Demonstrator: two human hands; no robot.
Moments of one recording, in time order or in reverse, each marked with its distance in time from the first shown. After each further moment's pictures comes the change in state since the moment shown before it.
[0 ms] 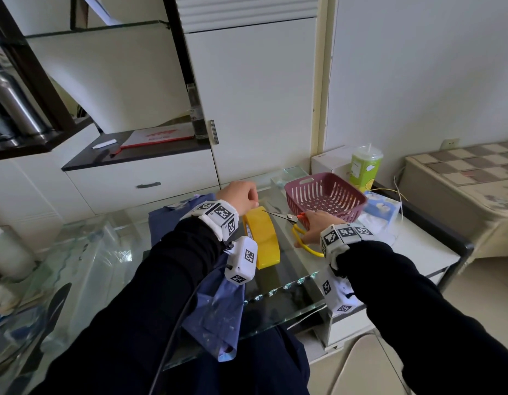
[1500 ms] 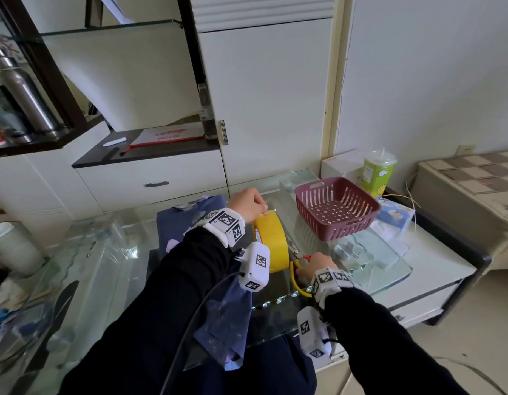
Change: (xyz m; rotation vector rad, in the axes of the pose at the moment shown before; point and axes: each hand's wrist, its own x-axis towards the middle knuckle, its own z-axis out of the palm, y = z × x) left_hand -0.003 -0.017 0.000 -0.285 0.023 -0.177; right_hand 0.002 -0.033 0.077 0.379 -0.123 0.292
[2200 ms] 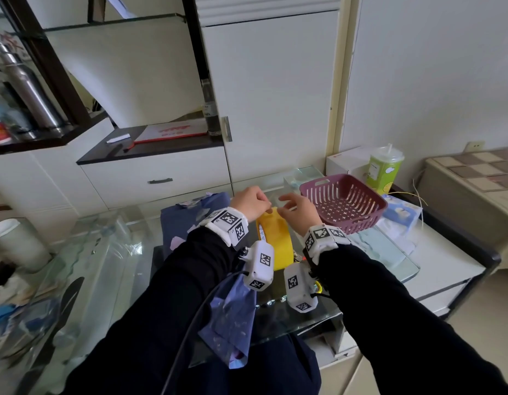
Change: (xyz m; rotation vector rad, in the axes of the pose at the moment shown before) left_hand 0.004 0.008 0.015 -0.089 0.024 -0.005; right_hand 0.002 -0.059 -0.059 0.390 0.293 -0.511
